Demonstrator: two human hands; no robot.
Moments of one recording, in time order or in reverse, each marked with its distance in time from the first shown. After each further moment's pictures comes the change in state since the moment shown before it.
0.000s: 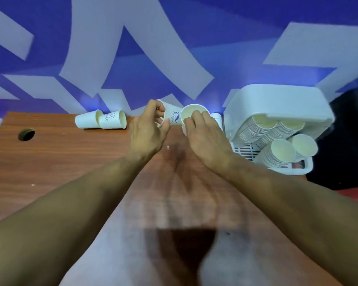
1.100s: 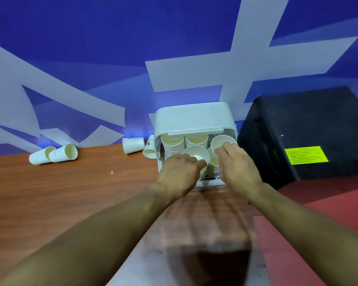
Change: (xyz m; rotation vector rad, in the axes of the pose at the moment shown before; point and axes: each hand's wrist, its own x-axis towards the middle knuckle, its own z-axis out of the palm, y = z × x) left_hand -0.069 0.245 0.193 0.591 -0.420 0.700; right_hand -0.195 0.282 -0.019 0.185 -0.026 0.238
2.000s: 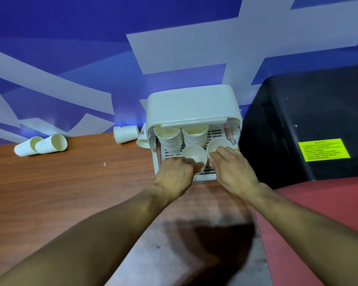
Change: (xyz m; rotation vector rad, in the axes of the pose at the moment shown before) left_hand 0.006 -0.010 0.056 0.048 -0.146 -0.010; right_hand -0.002 0.014 0.055 0.066 -0.124 -0.040
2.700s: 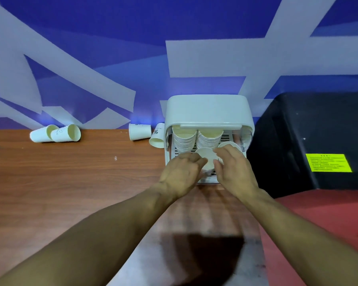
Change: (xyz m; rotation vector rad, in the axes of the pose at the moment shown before) left_hand -0.024 -0.012 -0.013 -0.316 0.044 -0.089; right_hand 0.008 -0.037 -0.015 0.208 0.143 0.086
